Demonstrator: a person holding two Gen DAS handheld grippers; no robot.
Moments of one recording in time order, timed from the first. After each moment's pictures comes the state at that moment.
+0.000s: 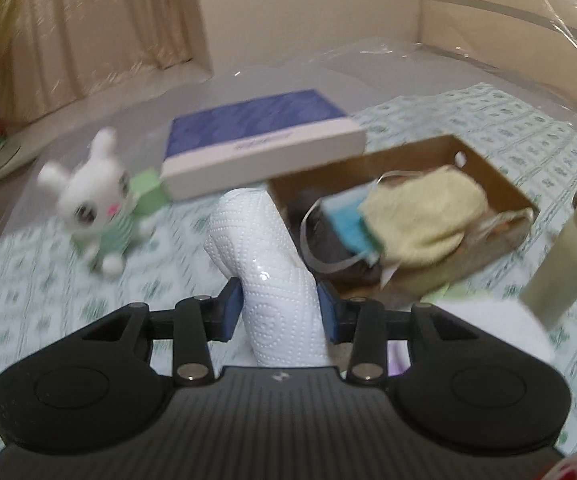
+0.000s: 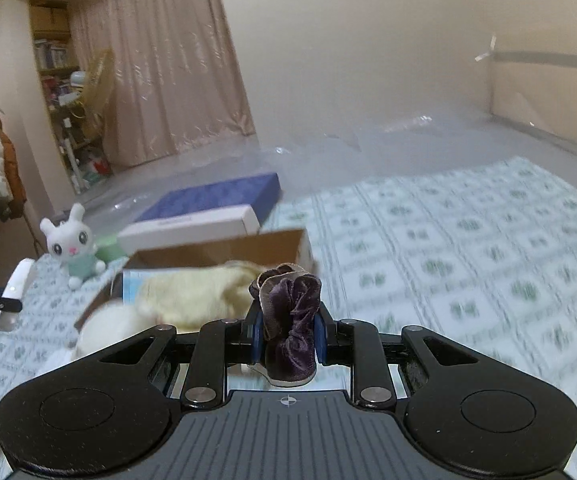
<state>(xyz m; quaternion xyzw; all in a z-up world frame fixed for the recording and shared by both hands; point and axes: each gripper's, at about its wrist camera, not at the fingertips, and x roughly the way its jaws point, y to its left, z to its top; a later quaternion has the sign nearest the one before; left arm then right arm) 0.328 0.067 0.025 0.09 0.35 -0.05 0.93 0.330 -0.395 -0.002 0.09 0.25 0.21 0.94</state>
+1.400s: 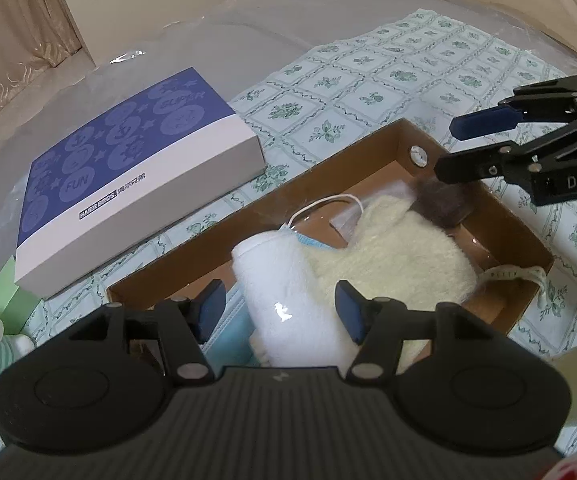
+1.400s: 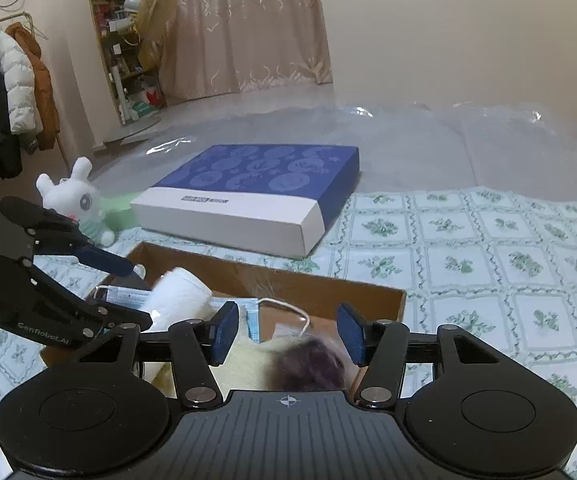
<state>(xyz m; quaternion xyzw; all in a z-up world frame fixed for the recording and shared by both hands) 0.516 -0.059 -0.016 0.17 0.44 -0.15 0.87 0.517 -0.285 -0.023 0.00 0.32 0.31 0.90</state>
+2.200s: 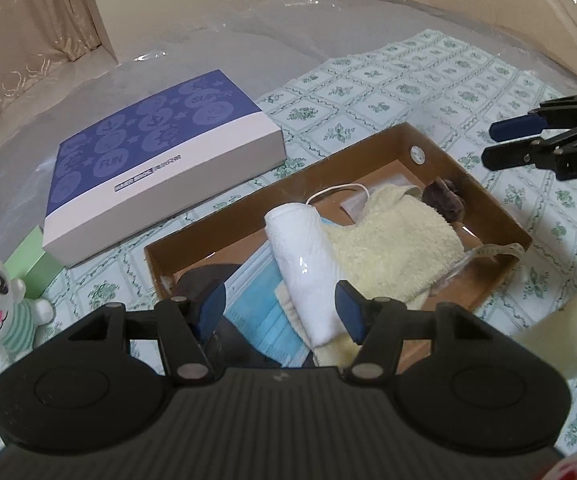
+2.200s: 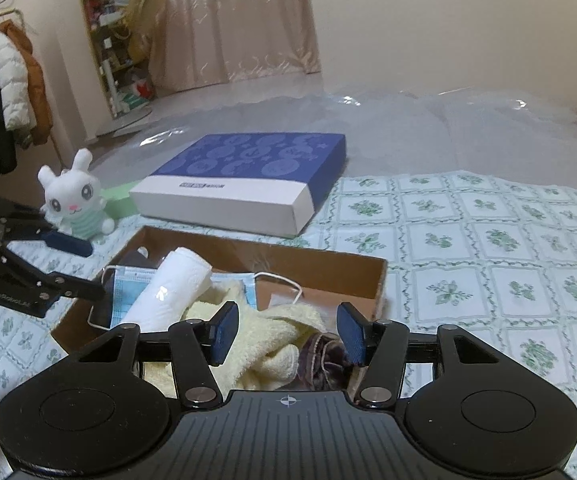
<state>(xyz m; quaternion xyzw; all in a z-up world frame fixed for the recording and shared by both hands) 0.467 -0.019 0.010 0.13 0.43 -0.14 0.88 0.482 -0.304 -0.007 0.01 0.33 0.29 0.90</state>
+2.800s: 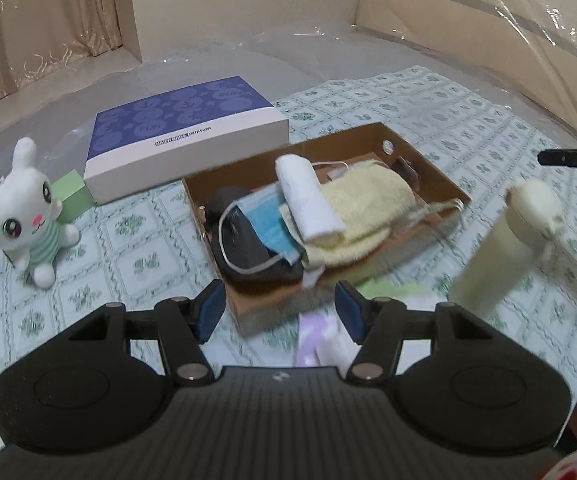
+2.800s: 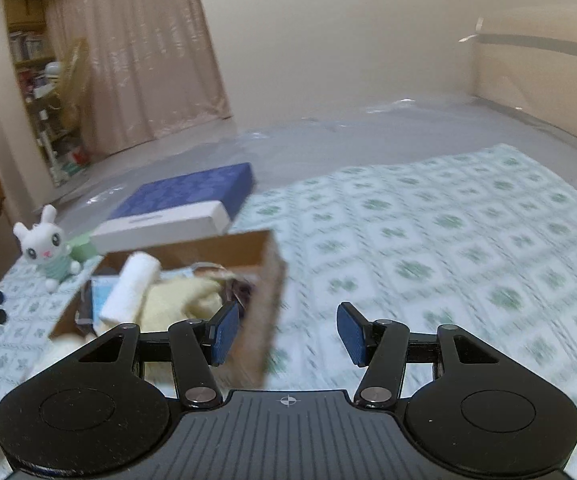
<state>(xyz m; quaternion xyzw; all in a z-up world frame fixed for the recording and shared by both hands) 0.329 0.046 0.030 0.07 0.39 -0.15 0.91 0.354 -0.416 -0.001 0.09 0.29 0.17 0.94</state>
